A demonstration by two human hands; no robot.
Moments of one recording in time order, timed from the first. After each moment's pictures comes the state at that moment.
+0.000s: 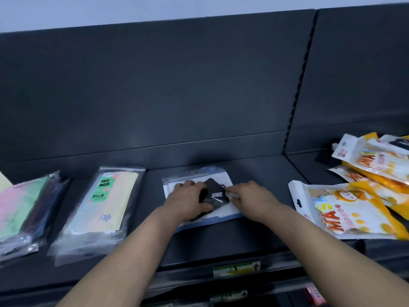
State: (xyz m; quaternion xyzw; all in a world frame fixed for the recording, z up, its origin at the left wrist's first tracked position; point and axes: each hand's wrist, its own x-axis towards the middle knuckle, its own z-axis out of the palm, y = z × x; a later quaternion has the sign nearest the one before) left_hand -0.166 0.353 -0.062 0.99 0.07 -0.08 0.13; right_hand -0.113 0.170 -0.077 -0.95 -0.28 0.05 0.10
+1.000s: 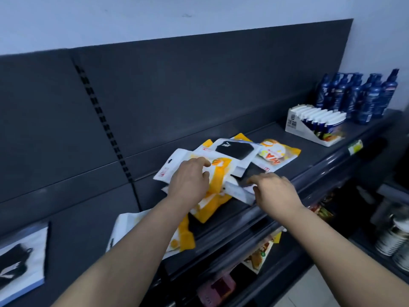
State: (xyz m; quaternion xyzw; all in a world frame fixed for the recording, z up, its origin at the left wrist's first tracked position) left_hand -0.058 -0.077 -0.008 0.96 -0.13 0.11 0.23; right_hand -0.097 -0.276 -0.053 -0.99 -0.01 -0.13 0.07
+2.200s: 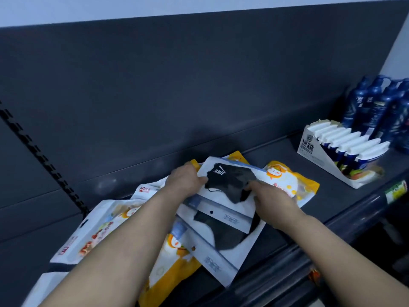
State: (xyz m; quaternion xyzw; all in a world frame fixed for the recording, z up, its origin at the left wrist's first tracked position) left_hand 0.129 -0.166 -0.024 0.98 0.03 -0.06 0.19; right_hand 0.071 -0.374 -0.070 -0.99 -0.05 -0.01 0.16
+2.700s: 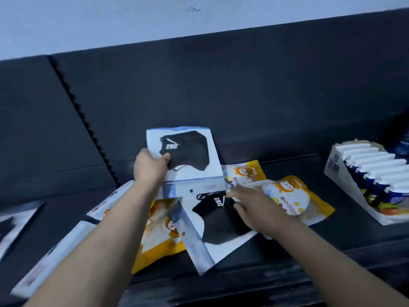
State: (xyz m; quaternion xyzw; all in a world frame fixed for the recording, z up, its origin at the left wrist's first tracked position) left_hand 0.074 -0.129 0.010 0.79 0.30 0.26 0.47; right_hand 0.085 -0.381 -0.065 -0.91 -0.34 -0.02 0.22
